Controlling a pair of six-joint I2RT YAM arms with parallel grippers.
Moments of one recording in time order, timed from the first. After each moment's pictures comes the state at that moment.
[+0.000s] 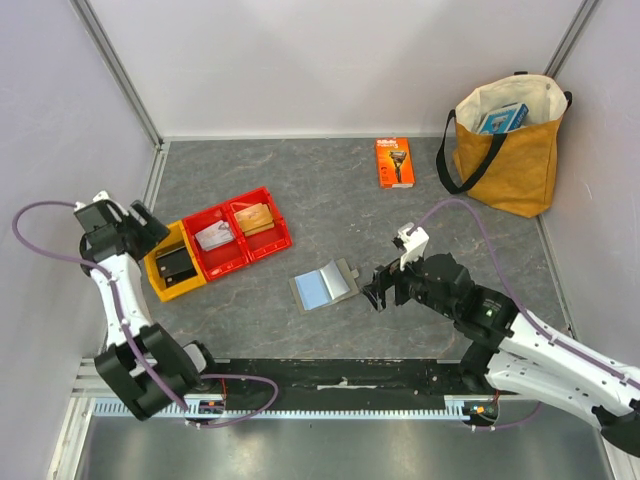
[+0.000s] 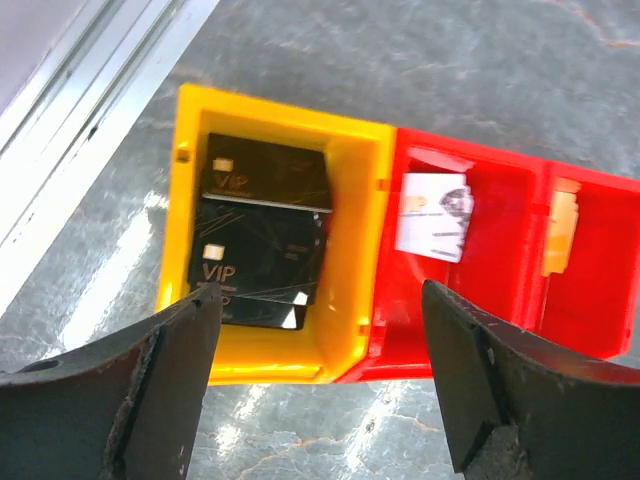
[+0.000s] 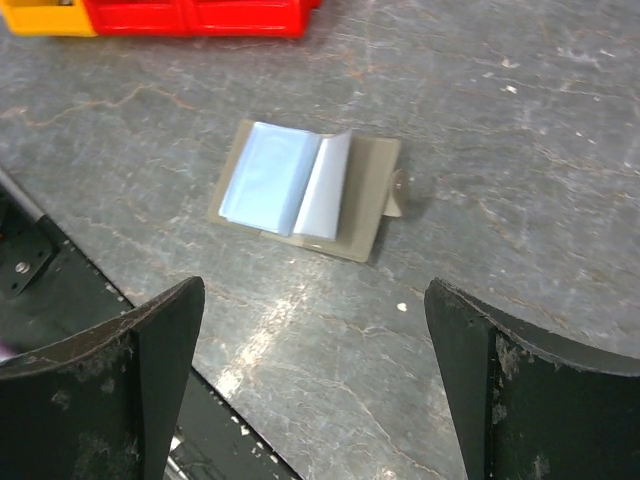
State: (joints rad) left arm 0.61 1.18 0.91 -0.53 0.25 -0.25; right arm 0.91 0.72 0.61 -0.29 0.09 0.30
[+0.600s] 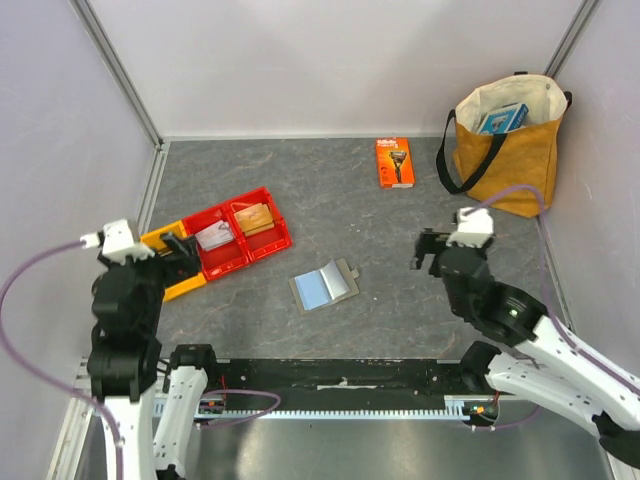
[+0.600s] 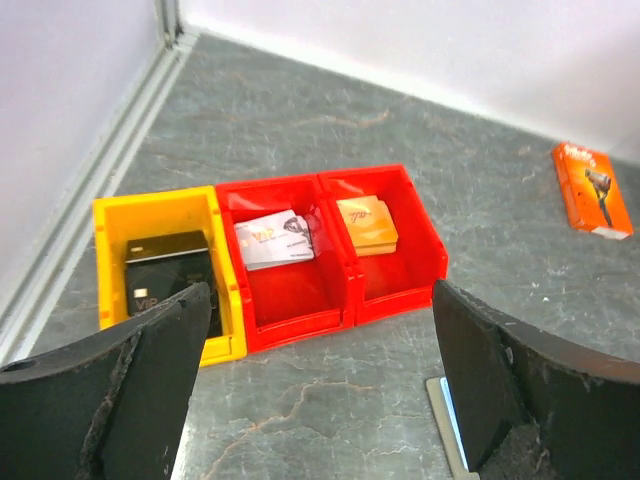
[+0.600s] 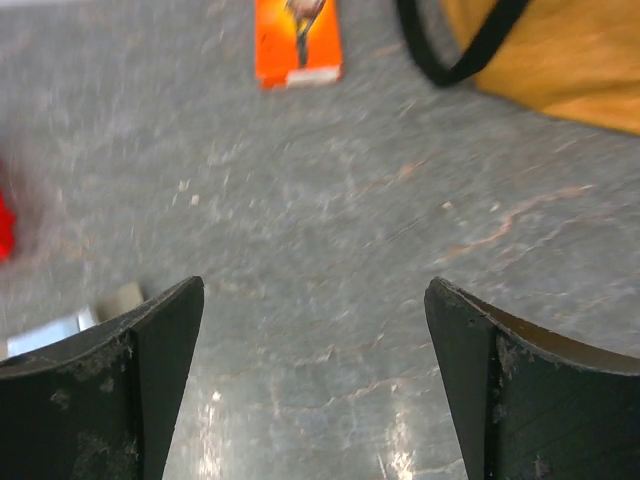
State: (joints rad) left arm 0.04 0.47 0.95 -0.70 -0.07 -0.25; right arm 0.86 0.75 0.76 -0.51 0.76 0.43
